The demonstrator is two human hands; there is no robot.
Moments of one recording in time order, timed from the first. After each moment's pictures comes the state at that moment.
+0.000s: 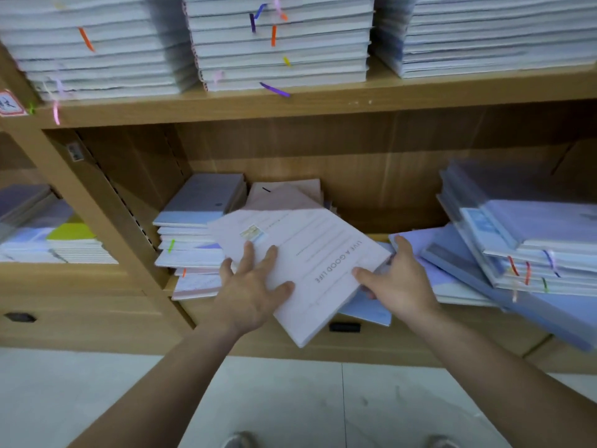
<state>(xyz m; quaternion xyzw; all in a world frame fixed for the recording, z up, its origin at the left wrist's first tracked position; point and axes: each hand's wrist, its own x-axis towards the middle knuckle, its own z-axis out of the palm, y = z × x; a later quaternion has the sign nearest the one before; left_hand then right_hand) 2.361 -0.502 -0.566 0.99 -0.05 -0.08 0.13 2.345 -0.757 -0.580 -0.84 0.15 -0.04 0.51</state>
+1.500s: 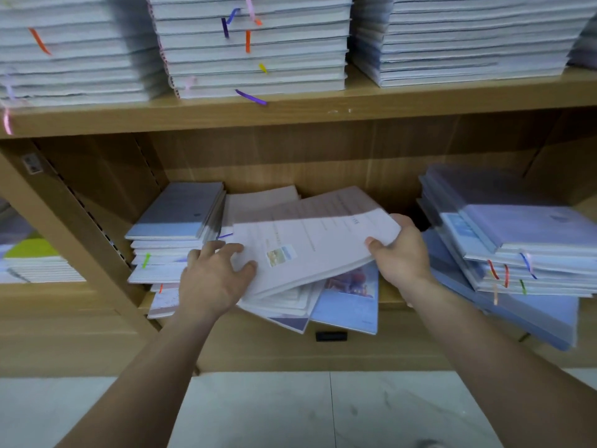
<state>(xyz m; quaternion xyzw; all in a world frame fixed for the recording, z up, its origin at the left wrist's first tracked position) 2.395 -0.494 -0.552 0.98 0.02 0.06 0.20 2.384 -0.786 -0.560 -0.82 0.14 -0.17 0.53</state>
